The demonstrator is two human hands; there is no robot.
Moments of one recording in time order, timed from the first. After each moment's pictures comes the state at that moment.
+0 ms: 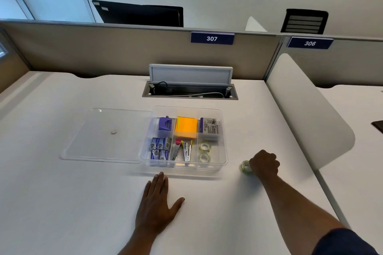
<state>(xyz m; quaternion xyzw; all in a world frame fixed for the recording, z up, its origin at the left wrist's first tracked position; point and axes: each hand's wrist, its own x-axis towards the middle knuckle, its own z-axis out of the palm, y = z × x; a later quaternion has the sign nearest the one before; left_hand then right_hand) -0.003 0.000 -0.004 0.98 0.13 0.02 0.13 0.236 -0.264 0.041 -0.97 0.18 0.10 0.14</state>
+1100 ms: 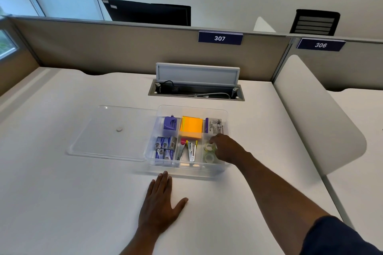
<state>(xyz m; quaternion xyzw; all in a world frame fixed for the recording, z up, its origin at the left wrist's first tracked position) -0.002 -0.002 -0.004 0.98 0.13 0.01 0.13 0.241 -0.163 0.081 -0.92 -0.34 0.15 0.14</state>
